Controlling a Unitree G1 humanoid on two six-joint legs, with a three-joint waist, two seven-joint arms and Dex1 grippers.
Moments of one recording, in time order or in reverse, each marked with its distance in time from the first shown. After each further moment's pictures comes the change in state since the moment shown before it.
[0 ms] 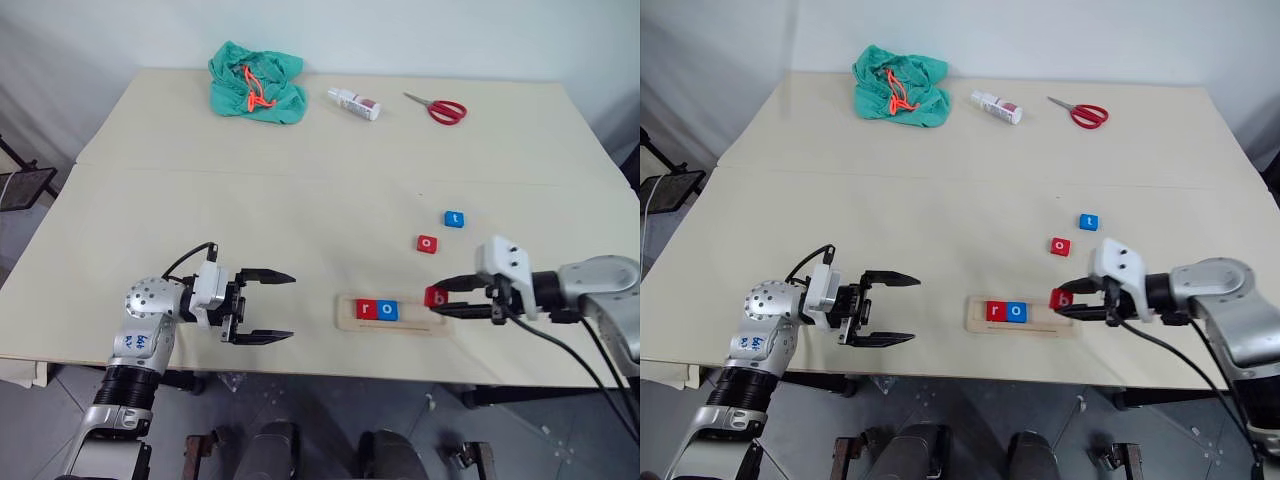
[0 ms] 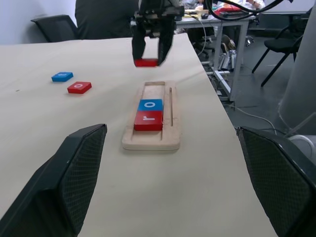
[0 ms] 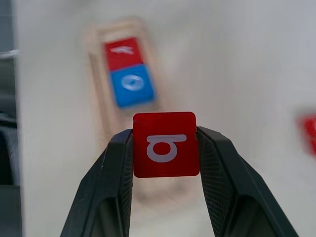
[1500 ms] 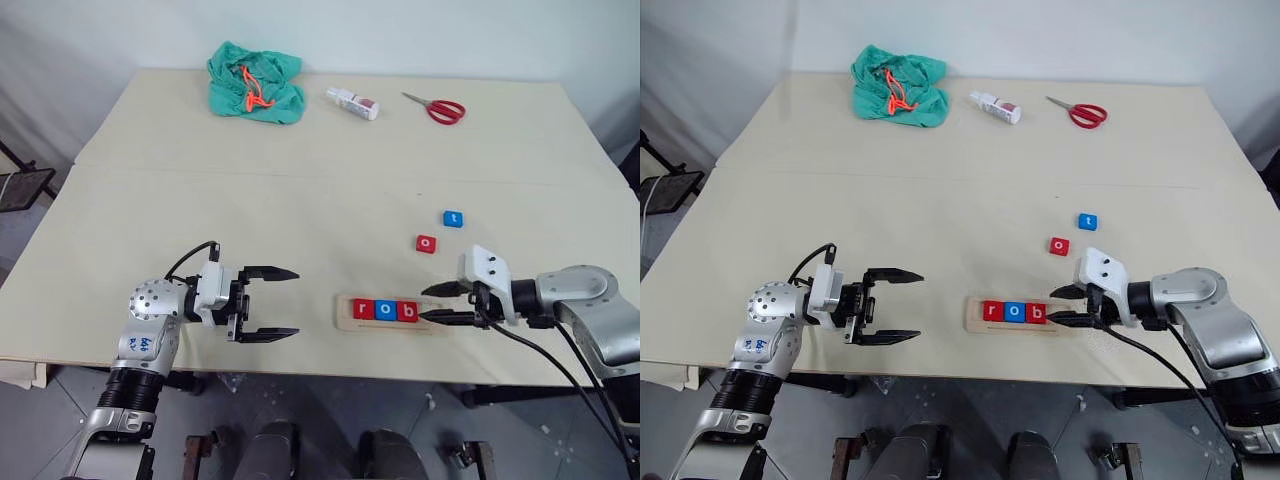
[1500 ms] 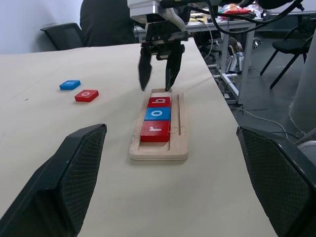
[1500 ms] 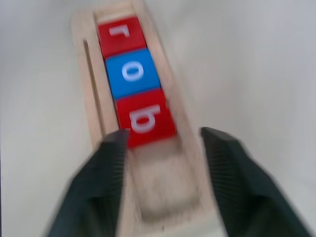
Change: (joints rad) left arm 0.019 -0.018 0.000 -0.039 0.002 -0.011 0.056; right arm 0.006 0.047 0.017 0.062 -0.063 -0.031 -0.019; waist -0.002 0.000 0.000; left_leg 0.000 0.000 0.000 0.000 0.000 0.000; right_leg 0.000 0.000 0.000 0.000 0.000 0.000
